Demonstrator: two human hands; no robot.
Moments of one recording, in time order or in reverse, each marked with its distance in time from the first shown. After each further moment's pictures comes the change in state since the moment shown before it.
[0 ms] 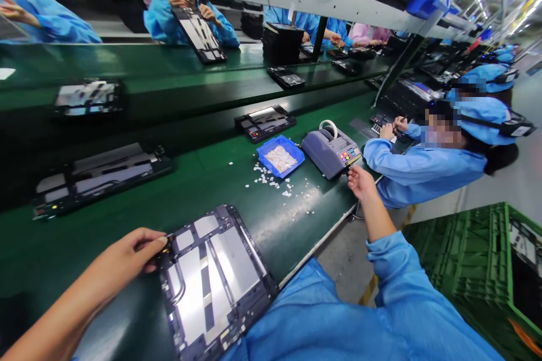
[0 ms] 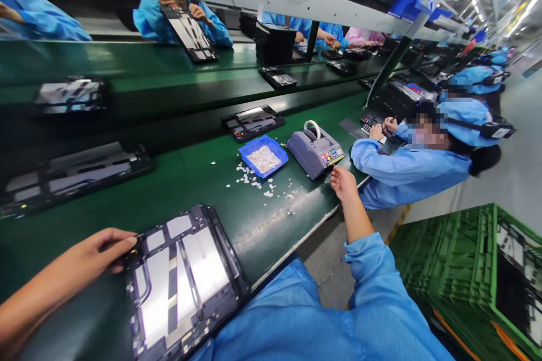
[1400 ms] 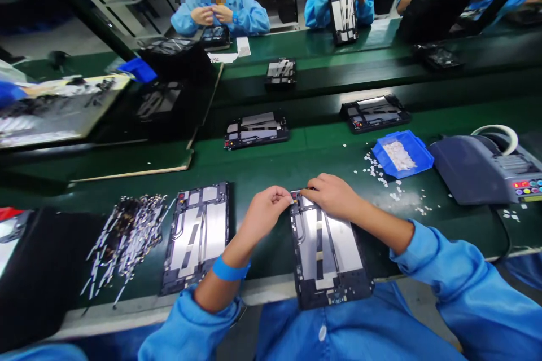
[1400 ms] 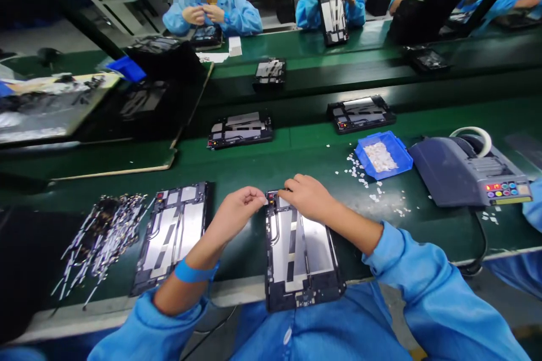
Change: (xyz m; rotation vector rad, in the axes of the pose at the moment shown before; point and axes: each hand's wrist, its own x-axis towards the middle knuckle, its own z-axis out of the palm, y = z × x) left_hand -0.073 -0.002 0.017 -0.193 0.191 0.106; right_hand -0.204 0.151 0.241 -1.242 -1.501 -1.597
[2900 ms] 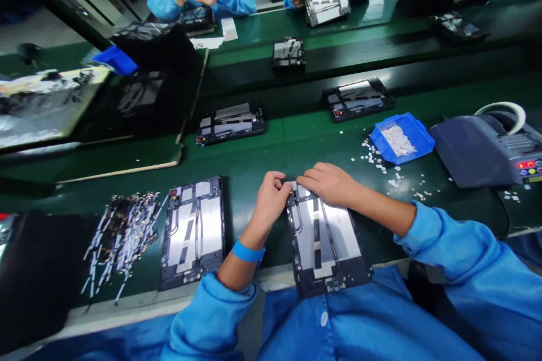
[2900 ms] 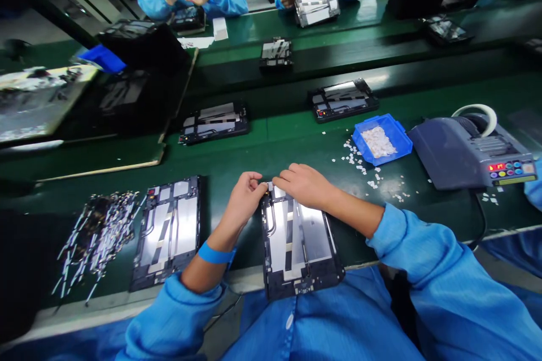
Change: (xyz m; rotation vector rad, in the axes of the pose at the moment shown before) left_hand 0.028 -0.032 0.038 -0.013 0.243 -0.012; right_hand -0.004 0.007 0.000 -0.002 -0.011 -0.047
